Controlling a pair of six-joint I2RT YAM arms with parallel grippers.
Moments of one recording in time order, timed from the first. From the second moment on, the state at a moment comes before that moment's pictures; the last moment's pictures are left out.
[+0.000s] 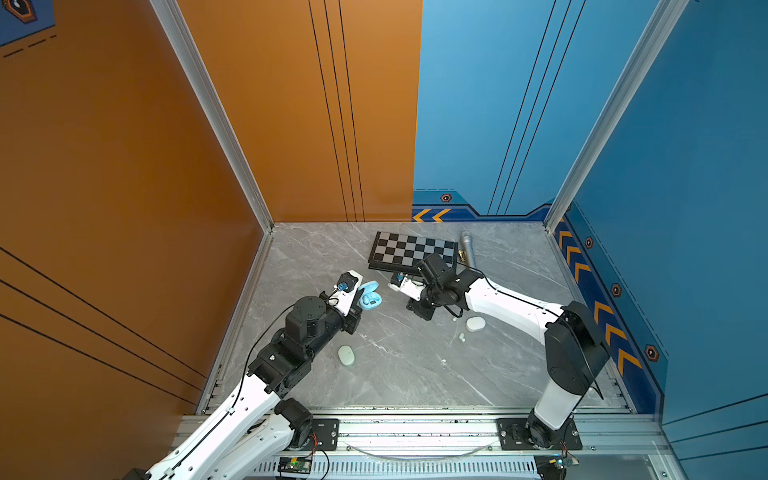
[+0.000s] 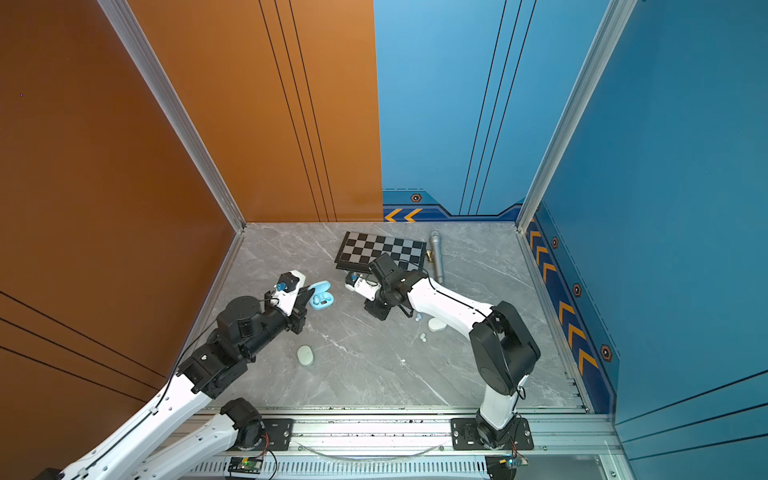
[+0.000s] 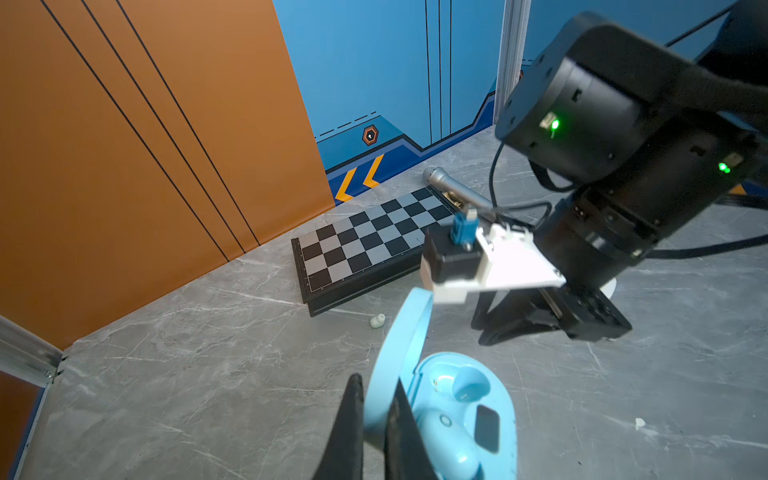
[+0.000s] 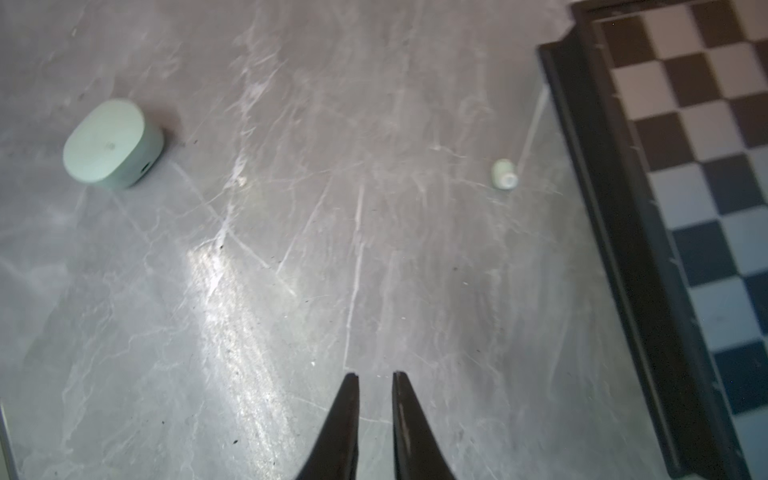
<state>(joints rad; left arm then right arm) -0.59 0.73 0.68 -0.20 -0.08 0.13 0.65 1.73 1.34 -0.55 -0.19 -0.27</state>
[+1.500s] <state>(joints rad) -0.89 0.98 0.65 0.02 -0.19 0.04 0.36 1.89 1.24 -0.77 -0.13 0.13</state>
